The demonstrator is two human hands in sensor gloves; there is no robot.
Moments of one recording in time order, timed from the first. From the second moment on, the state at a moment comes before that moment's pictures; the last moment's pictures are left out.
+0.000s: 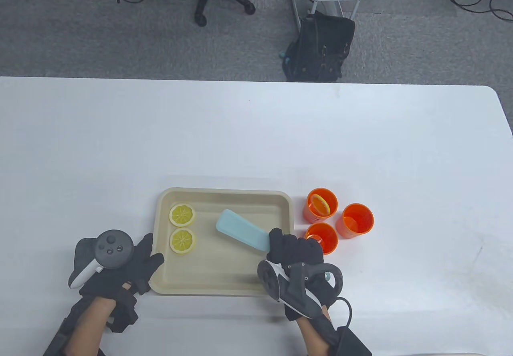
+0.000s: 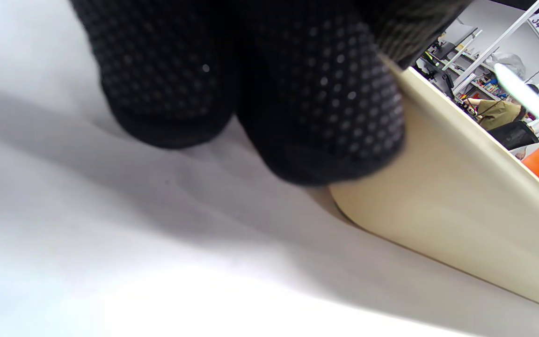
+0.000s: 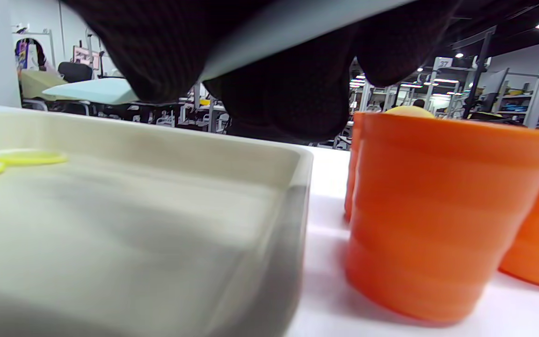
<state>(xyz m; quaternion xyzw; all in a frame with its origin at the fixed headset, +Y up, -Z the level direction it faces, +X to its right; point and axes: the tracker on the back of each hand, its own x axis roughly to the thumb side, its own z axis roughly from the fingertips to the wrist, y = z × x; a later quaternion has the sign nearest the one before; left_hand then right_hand) -0.276 -0.757 -0.097 -0.22 -0.04 0.28 0.93 0.071 -0.696 -0.099 -0.13 0.02 -0.99 0.07</state>
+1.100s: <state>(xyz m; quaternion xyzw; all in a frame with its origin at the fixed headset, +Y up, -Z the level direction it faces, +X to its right) -0.275 -0.756 -0.098 -0.22 -0.03 0.27 0.94 0.032 -0.731 -0.108 -0.18 -0.10 -0.97 0.11</state>
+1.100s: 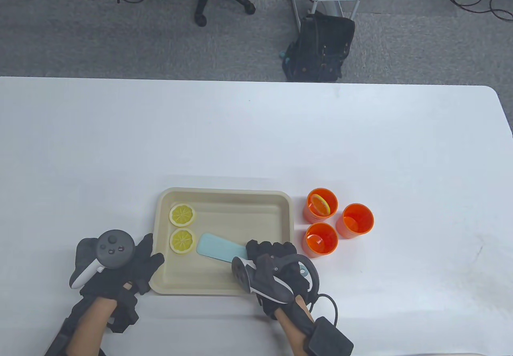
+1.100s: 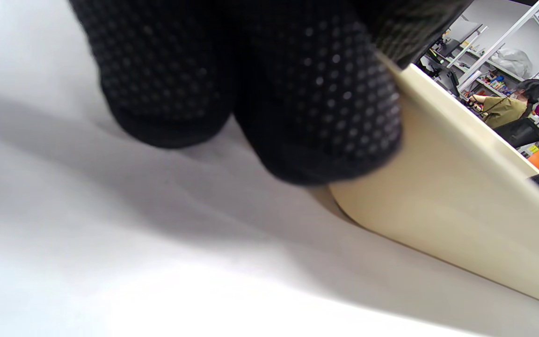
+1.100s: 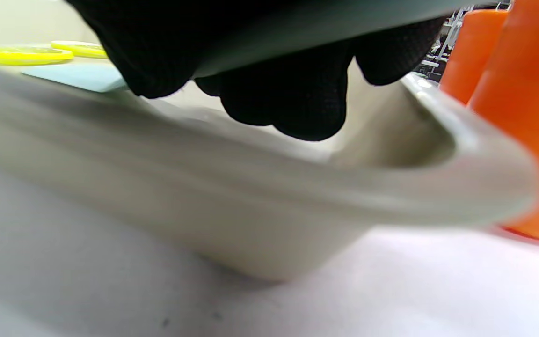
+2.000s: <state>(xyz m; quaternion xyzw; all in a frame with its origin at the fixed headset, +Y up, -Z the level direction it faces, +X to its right) -0.274 -0.757 -0.098 -0.22 -0.04 0.27 0.94 0.012 -0.744 -0.111 -0.20 -0.09 -0.97 0.08</state>
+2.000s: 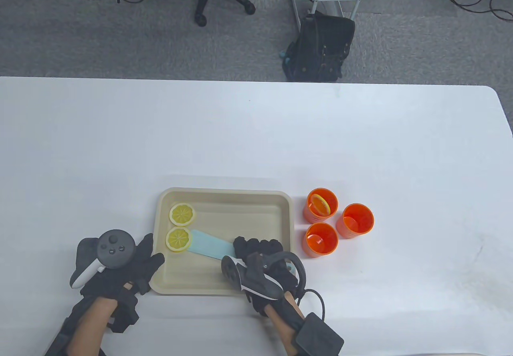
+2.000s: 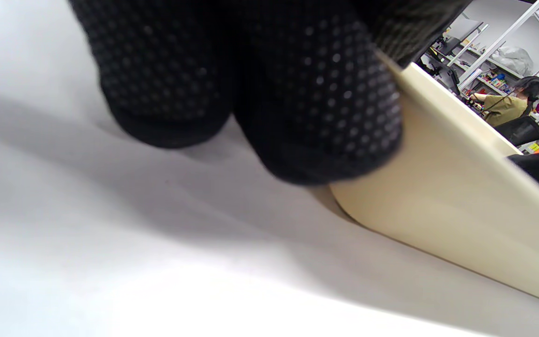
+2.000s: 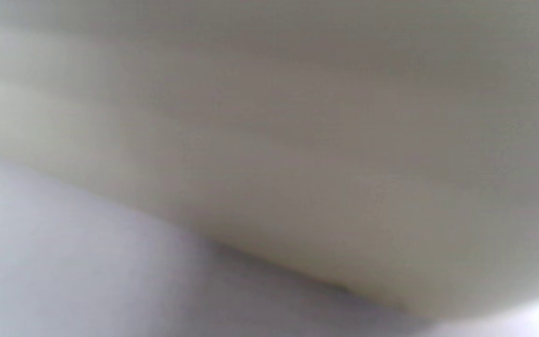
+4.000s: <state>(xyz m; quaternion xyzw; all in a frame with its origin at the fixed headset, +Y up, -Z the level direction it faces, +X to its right) -0.275 -0.758 -0.098 -0.23 -0.03 0.28 0.93 0.161 -0.656 -0.107 -0.02 0.05 -0.99 -0.10</state>
